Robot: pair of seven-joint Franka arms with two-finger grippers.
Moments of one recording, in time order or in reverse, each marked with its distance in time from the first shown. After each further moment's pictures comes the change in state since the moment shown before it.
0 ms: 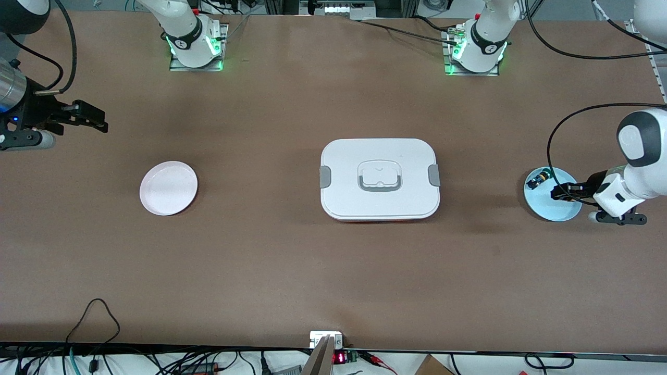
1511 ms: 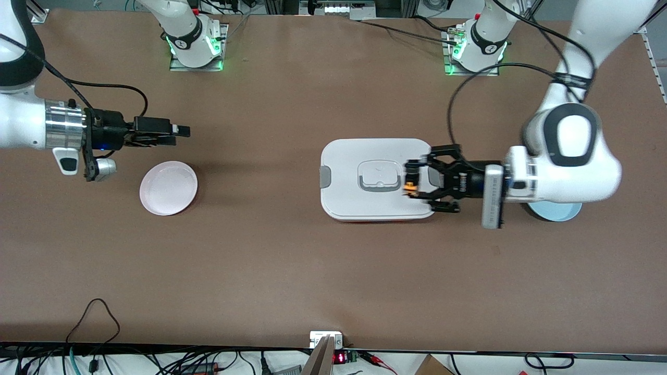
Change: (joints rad) left arm -0.197 0.073 -0.313 0.094 -1.383 -0.003 1.075; right arm -0.008 0.120 -0.005 -0.148 0.914 0.015 -0.057
